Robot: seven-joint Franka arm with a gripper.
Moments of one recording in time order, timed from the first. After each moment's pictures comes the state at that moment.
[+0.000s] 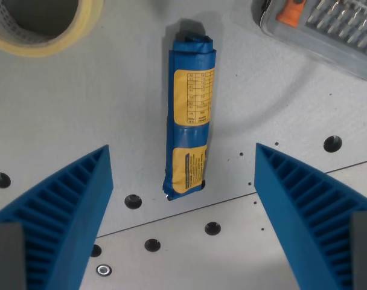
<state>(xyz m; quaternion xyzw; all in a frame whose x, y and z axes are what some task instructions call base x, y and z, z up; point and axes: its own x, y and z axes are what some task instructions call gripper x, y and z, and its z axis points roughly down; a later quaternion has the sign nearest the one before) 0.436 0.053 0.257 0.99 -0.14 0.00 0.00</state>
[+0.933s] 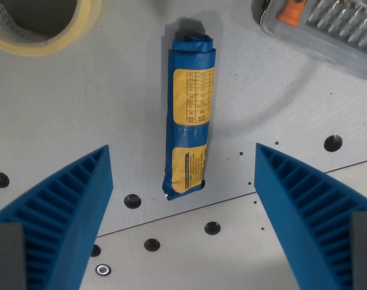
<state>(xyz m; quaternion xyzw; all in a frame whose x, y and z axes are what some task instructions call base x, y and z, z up) 0.435 0.053 0.255 0.99 -0.14 -0.01 0.00</state>
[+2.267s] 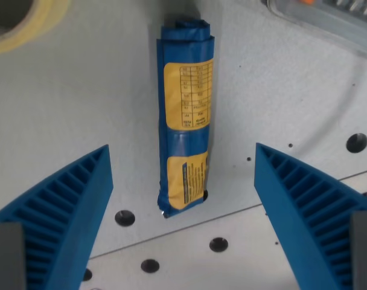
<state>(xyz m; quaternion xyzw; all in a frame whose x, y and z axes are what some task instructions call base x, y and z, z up) 0.422 0.052 0.200 0.99 -0.16 -0.02 0.00</state>
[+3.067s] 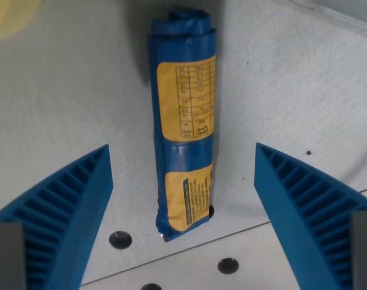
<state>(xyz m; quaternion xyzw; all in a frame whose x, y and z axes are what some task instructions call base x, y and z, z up) 0.413 0.053 0.160 0.98 -0.18 -0.02 0.00</state>
